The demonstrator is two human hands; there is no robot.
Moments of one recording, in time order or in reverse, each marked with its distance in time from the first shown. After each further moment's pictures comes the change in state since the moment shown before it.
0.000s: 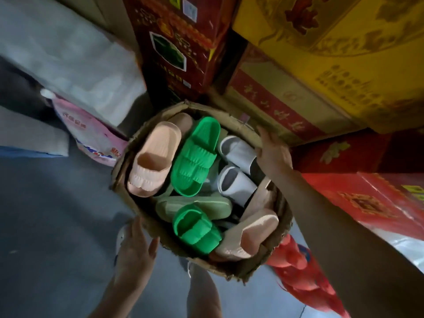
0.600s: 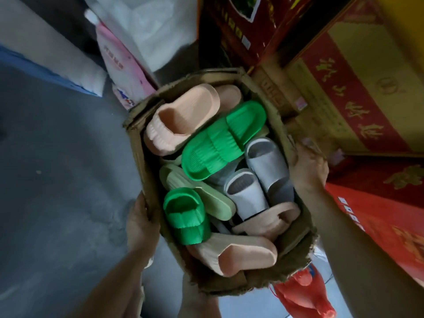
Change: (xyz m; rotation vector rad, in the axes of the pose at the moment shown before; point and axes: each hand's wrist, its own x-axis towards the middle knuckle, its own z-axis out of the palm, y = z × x) left_hand -0.021 0.013 0.029 -0.426 0.185 -0.541; right_hand -0.008 0.012 0.071 0.019 0.150 -0.015
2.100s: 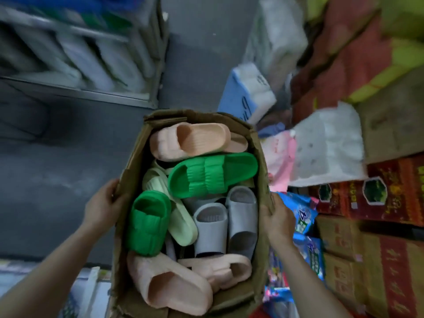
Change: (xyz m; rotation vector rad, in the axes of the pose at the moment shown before) left_hand -0.118 -0.222 -0.408 -0.281 0.373 -0.348; right_hand -0.265 -0.383 -0.124 0.147 -0.193 -0.696
